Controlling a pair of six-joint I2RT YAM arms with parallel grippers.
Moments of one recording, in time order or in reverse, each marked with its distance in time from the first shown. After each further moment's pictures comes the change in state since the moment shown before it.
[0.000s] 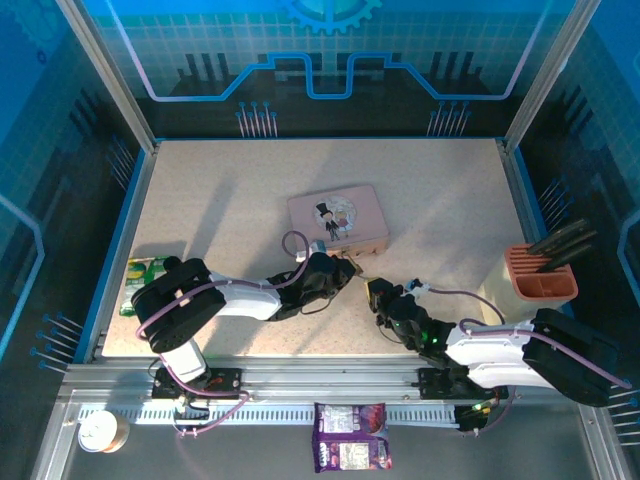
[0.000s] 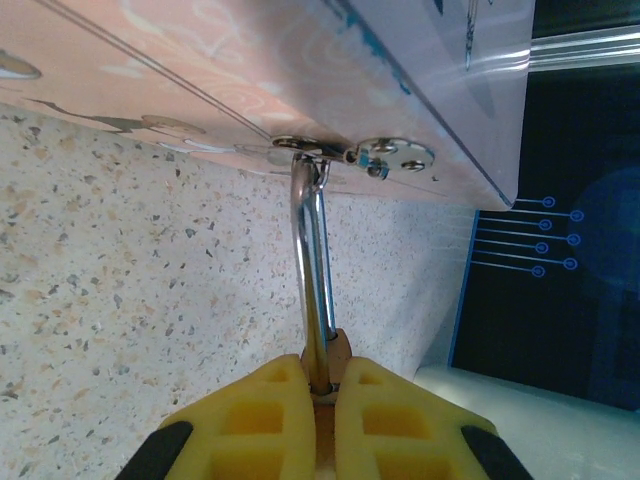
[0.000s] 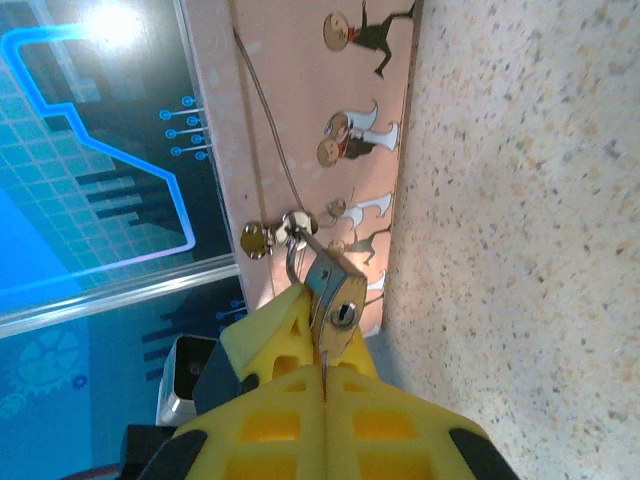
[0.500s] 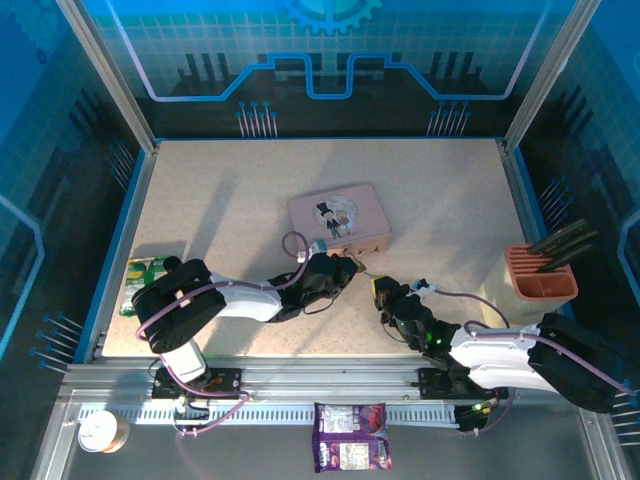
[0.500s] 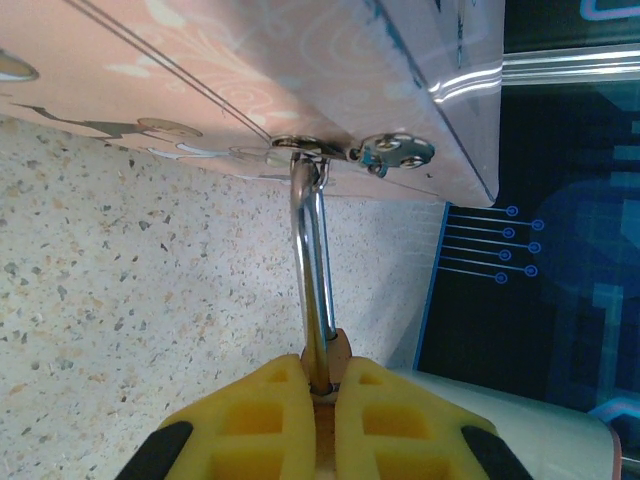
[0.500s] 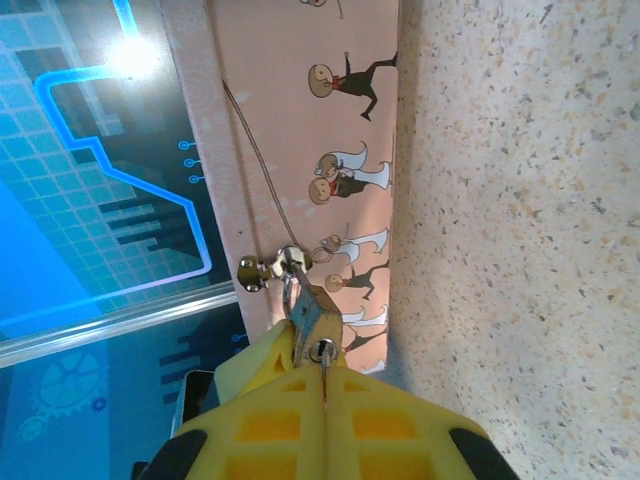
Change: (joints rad) left arm -0.015 0.000 0.000 0.046 -0.026 -0.043; right arm -0.024 -0.047 -0.021 -0.004 0.024 0.006
